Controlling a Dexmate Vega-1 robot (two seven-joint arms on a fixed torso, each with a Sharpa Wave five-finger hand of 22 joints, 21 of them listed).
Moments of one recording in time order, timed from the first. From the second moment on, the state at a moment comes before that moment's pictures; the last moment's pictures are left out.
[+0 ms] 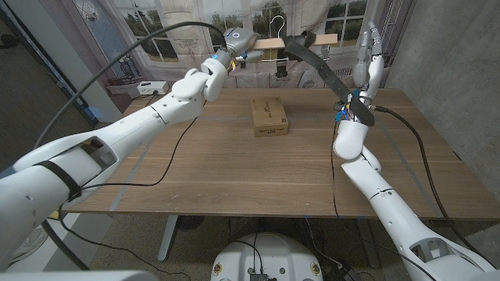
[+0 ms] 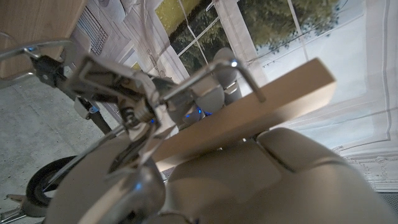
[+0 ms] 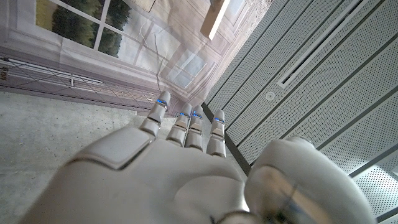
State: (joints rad) left arm 0.19 0.63 0.94 -1.58 0.77 0.27 0.22; left_hand 0.44 0.07 0.78 0.16 0.49 0.65 0.04 1.10 0.54 0.98 -0.14 1.57 1.24 1.39 -0.20 1.35 0.85 0.87 -0.11 1.54 0.50; right arm -0.88 -0.29 -0.24 -1.55 -0.28 0.60 -0.84; right_hand 0.35 -0.03 -0.12 0.15 0.27 0.28 -0.08 0.20 0.19 0.23 0.04 0.20 0.28 0.14 -0.01 0.19 0.48 0.04 0.20 0.58 0.17
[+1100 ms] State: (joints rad) left arm 0.19 0.70 0.99 -1.69 0.74 0.49 -0.24; left_hand 0.44 0.07 0.78 0.16 0.48 0.65 0.04 1.11 0.53 0.98 -0.14 1.57 1.24 1.39 -0.20 1.34 0.85 0.87 -0.11 1.54 0.50; right arm -0.85 -0.31 -0.29 -1.53 -0.34 0.59 -0.89; right_hand 0.36 -0.01 -0.12 0.14 0.29 0.29 -0.08 0.20 0.19 0.24 0.02 0.20 0.26 0.16 0.00 0.20 0.44 0.05 0.19 0.56 0.17
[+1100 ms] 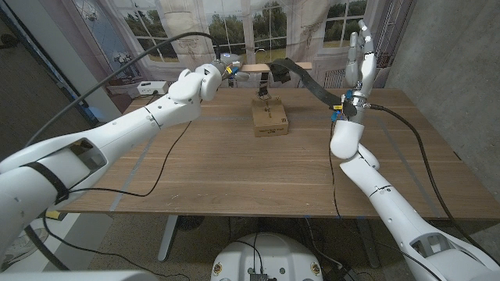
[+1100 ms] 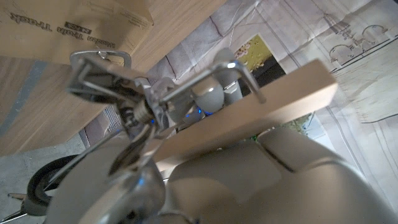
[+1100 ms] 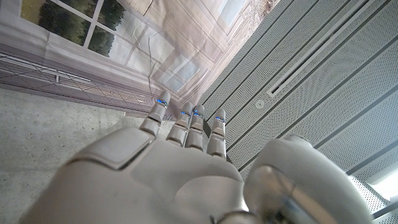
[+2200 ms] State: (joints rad) left arm 0.11 0.69 1.09 -1.61 0.76 0.60 -0.58; left_hand 0.46 0.07 0.77 0.15 0.47 0.66 0.03 1.09 0.47 0.97 -0.14 1.57 1.24 1.39 -0.20 1.33 0.83 0.86 -0.11 1.54 0.49; right arm -0.83 -0.30 -0.31 -1.47 -0.35 0.64 -0.91; right_hand 0.35 -0.01 -0.12 0.14 0.32 0.30 -0.08 0.20 0.19 0.26 0.02 0.20 0.25 0.19 0.00 0.20 0.42 0.06 0.18 0.54 0.17
